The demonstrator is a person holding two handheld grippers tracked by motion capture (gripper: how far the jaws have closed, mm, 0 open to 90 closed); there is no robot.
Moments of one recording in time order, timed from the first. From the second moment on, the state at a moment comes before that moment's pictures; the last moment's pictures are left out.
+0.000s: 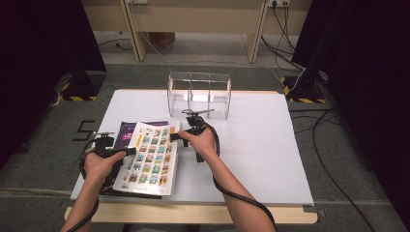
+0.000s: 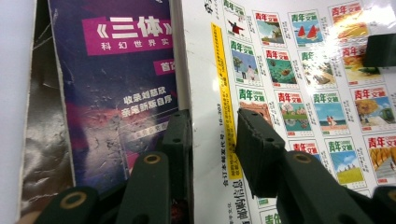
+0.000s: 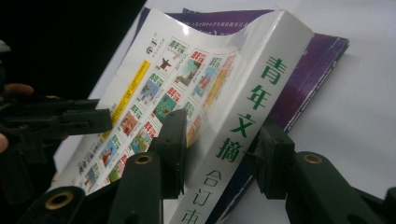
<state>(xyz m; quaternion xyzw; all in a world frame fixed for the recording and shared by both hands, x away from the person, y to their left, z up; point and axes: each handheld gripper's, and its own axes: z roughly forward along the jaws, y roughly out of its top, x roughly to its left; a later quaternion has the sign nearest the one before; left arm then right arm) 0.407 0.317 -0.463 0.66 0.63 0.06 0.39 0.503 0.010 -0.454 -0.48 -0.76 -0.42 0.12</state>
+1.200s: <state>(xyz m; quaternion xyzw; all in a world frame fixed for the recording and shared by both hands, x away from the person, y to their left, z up) 0.372 0.348 -0.448 0.62 0.63 0.11 0.46 0.491 -0.015 -0.394 -0.47 -0.73 -0.48 0.11</state>
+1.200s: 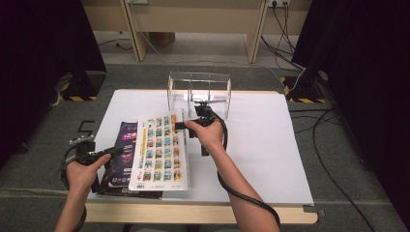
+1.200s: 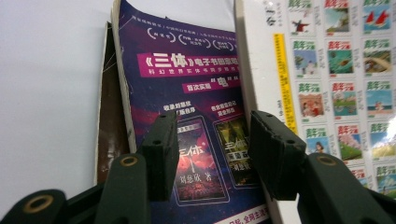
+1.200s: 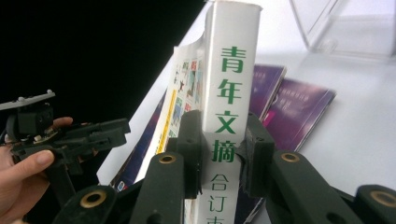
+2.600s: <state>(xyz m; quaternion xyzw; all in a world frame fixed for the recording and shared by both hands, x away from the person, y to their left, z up) 0.369 0.347 -0.447 0.61 0.63 0.11 0.47 0.448 -0.089 -0.292 -0.45 -0.70 -0.55 -0.12</state>
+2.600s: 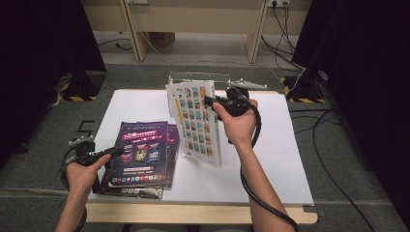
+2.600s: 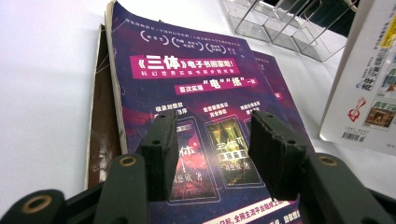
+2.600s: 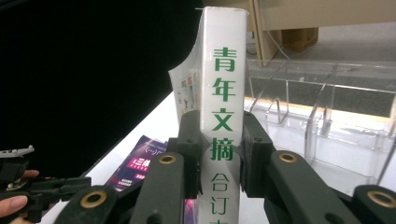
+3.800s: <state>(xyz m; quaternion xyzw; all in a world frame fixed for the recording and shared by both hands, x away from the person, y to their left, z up) 0.369 0.348 -0.448 0.61 0.63 0.11 0.47 0.447 -0.126 -0.266 -0.47 -0.65 -0.57 -0.21</state>
